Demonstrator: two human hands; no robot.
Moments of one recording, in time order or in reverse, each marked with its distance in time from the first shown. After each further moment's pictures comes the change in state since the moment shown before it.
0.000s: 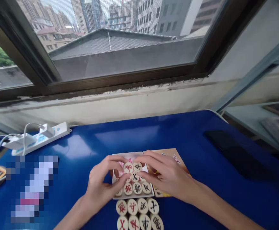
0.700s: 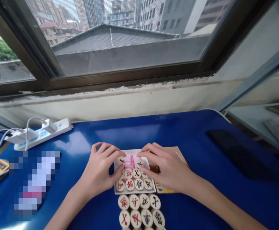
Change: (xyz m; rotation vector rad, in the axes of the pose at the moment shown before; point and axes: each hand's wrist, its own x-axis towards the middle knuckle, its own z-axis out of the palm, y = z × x) left_hand 0.011 -0.011 -0.025 0.515 -0.382 -0.048; right_hand 0.000 0.009 0.000 -0.190 -0.184 0.099
